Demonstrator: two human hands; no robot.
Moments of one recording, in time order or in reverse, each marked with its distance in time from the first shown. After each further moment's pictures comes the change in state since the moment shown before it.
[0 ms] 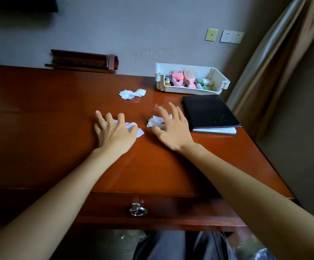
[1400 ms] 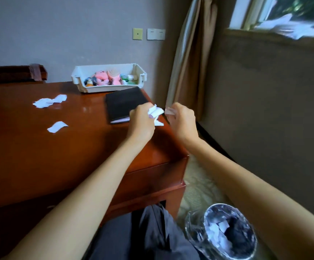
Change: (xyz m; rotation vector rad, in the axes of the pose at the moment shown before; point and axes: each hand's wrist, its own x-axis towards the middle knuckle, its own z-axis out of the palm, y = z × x) left_hand -0.101 0.222 0.016 -0.663 -0.054 0.467; right_hand -0.125 0.121 -0.120 0.135 0.503 0.361
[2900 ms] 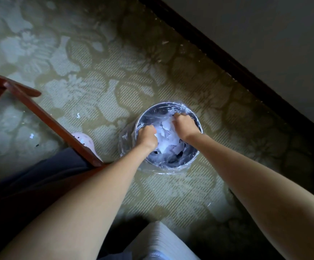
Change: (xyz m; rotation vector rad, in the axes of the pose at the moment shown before) left_hand -0.170 -0.092 0.484 0.456 -1.201 -0.399; right_hand -0.195 0.514 0.042 -0.204 -0.659 0.903
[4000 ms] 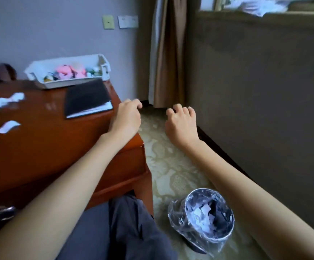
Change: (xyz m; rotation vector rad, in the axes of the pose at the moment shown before) left_hand -0.342 -0.109 -0.290 -0.053 1.179 0.345; right_hand -0.289 -0.322 -0.131 -0.330 1.039 -0.825
